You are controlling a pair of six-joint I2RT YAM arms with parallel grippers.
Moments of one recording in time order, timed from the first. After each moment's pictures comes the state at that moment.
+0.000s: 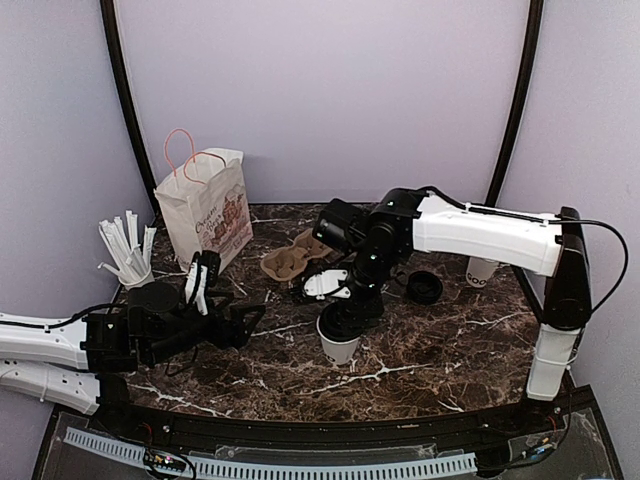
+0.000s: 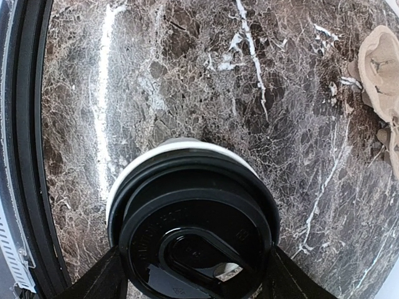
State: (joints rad) left arm -1.13 0.88 0.44 0.09 -0.42 -0.45; right arm 1.05 1.87 1.71 -1.16 -0.06 -0.62
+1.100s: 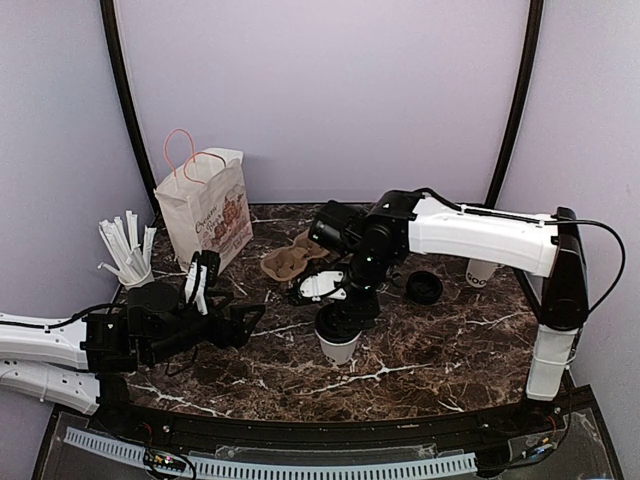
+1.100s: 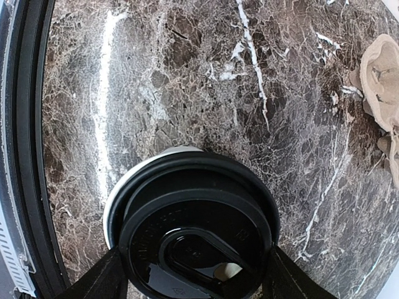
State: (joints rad) left arm -1.13 0.88 0.44 0.09 -0.43 -0.45; right arm 1.06 1.90 1.72 -1.15 -0.07 -0.62
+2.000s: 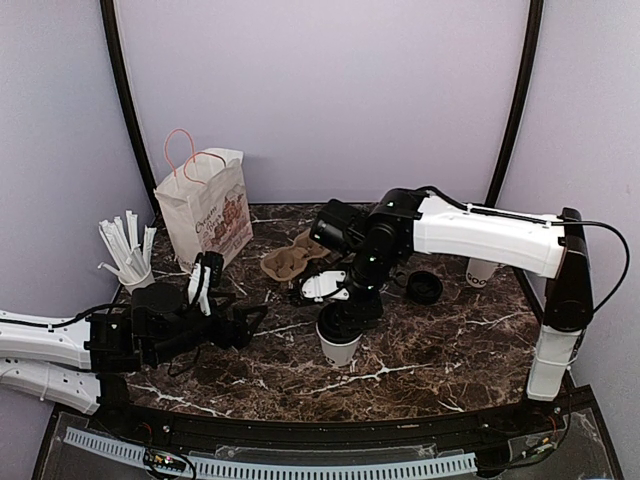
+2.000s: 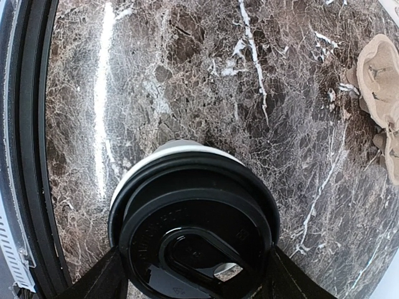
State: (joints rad) left arm -1.13 0.91 0.44 0.11 -0.43 -0.45; right arm 1.07 1.87 1.72 -1.17 -0.05 -0.62
